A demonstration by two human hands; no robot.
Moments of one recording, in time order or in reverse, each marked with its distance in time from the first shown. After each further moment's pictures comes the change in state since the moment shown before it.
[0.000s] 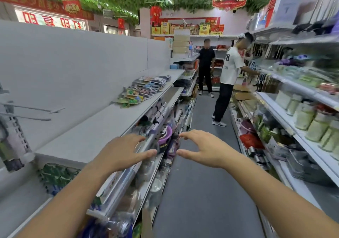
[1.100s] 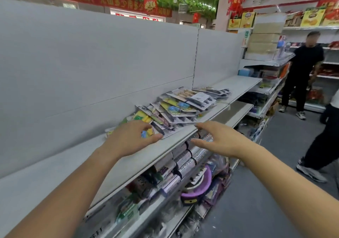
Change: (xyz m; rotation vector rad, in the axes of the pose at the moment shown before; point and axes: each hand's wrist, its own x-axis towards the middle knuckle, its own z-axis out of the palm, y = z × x) left_hand 0.514 -0.124 0.041 -0.025 0.161 -0.456; right_hand 0.583 0.309 0.012 0.017 -0.118 -0.363
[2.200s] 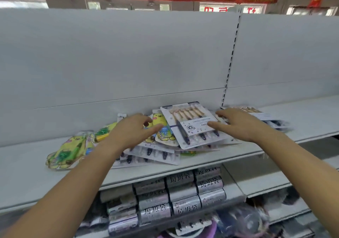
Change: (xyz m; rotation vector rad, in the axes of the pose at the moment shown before) left_hand 0.253 0.123 0.070 0.098 0.190 -0.592; right_hand 0.309 0.308 -0.052 0.085 -0.048 -0.382
